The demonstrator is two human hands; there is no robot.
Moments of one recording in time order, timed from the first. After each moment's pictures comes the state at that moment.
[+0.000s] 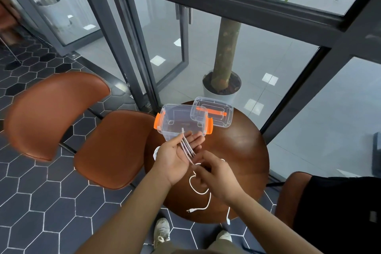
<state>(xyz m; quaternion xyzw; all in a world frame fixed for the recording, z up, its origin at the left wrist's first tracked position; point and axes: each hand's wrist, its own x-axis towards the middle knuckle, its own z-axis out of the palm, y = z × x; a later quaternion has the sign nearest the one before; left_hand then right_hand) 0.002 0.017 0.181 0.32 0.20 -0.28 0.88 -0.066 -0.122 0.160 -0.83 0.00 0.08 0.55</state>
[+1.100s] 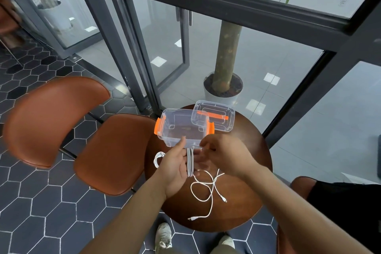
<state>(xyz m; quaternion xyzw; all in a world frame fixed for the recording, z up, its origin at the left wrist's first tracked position) 0.007 0.019 0.178 0.51 0.14 -0.37 0.76 0.006 -0.153 0.200 -0.96 -0.07 0.07 0.25</state>
